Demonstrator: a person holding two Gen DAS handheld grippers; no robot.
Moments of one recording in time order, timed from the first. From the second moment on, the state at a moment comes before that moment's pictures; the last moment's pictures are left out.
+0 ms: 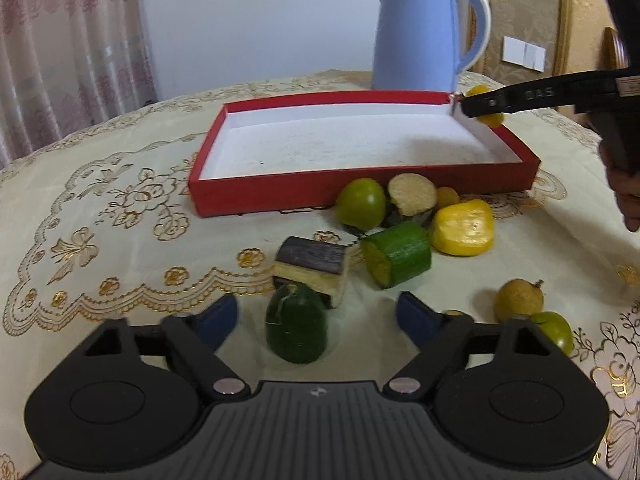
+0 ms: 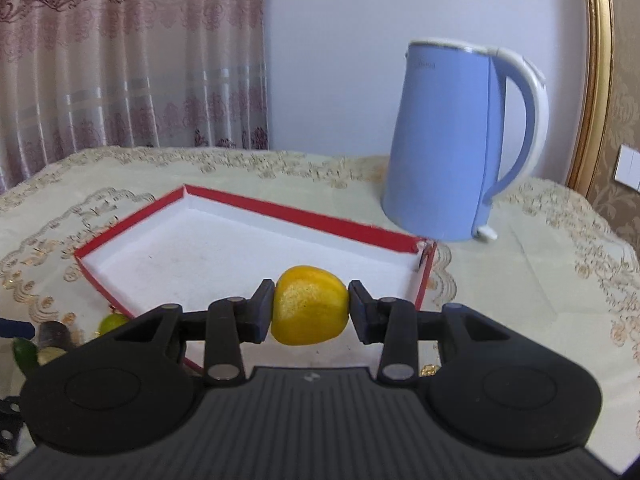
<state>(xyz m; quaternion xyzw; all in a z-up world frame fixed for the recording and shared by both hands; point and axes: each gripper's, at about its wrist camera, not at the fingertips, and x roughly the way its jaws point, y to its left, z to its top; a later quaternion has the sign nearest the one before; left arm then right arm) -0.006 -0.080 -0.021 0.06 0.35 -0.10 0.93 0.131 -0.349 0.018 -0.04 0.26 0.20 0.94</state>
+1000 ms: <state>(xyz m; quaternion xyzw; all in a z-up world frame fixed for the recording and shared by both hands) -0.020 -0.067 -0.002 0.05 0.34 -0.11 0.93 0.137 -0.360 0.009 -0.04 0.26 0.19 0.95</state>
